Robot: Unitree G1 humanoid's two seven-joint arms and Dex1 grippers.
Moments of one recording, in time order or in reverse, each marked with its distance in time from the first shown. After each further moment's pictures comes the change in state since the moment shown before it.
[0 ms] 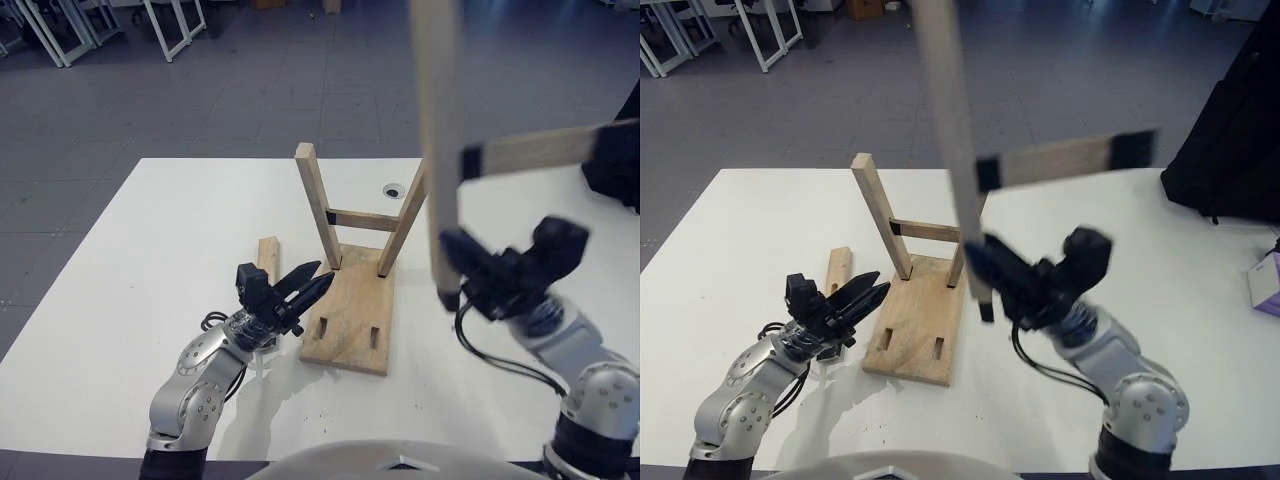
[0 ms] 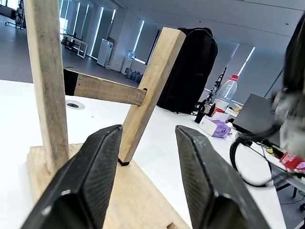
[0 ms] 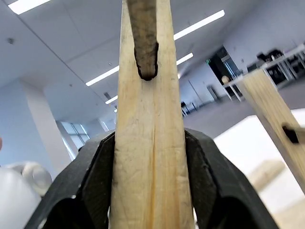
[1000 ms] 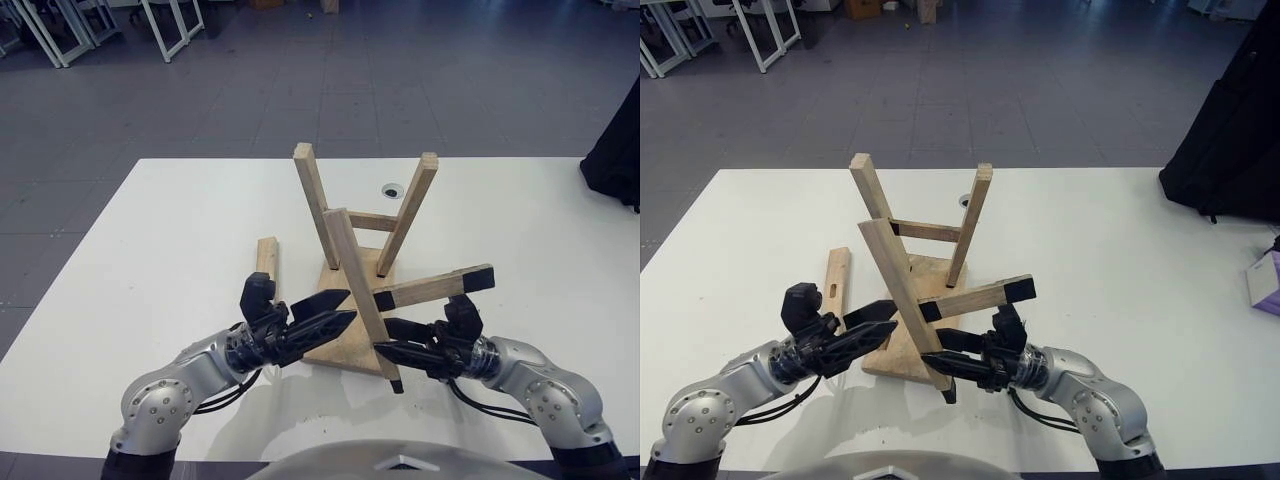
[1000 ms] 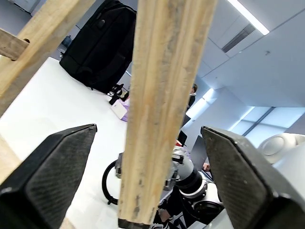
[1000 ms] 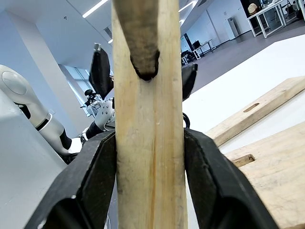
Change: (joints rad) left arm -0.004 0.166 0.025 -0.097 -0.506 0.408 -0.031; right arm 0.022 -0.122 0.343 0.205 -0.404 -0.255 0.321
